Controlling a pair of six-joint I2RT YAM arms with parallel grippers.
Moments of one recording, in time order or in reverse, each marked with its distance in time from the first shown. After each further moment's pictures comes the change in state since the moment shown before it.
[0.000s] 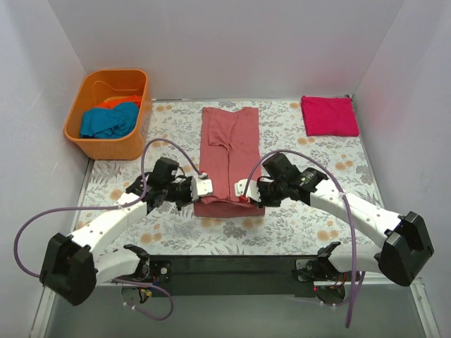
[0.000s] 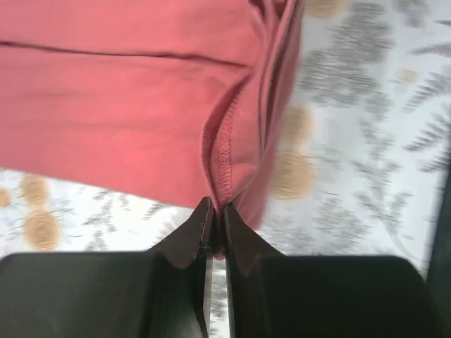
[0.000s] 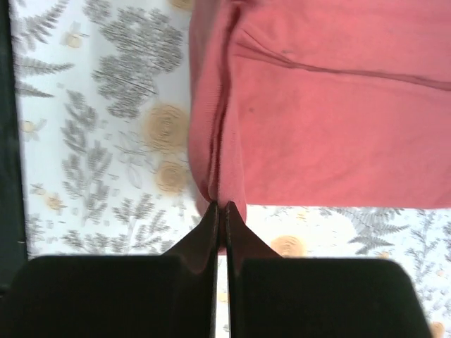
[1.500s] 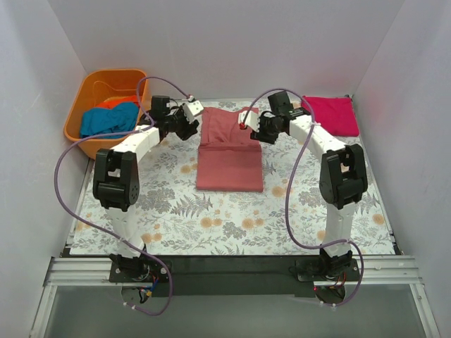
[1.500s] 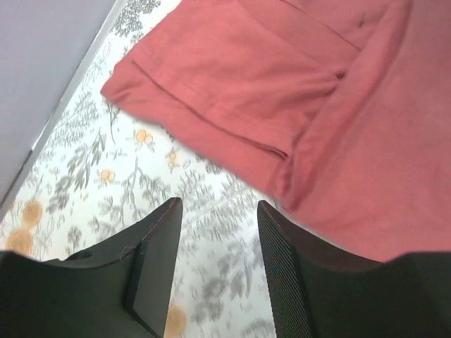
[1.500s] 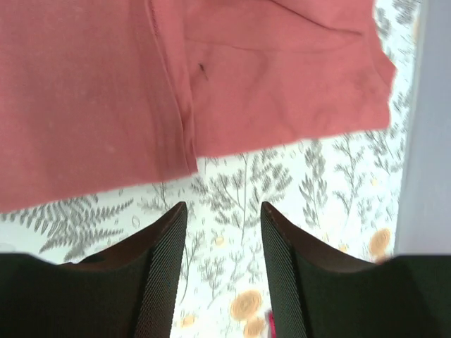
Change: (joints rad) left arm 0.373 0.943 0.824 0.330 0.036 -0.053; right arm -0.419 0.803 0.766 0.085 0.021 -0.259
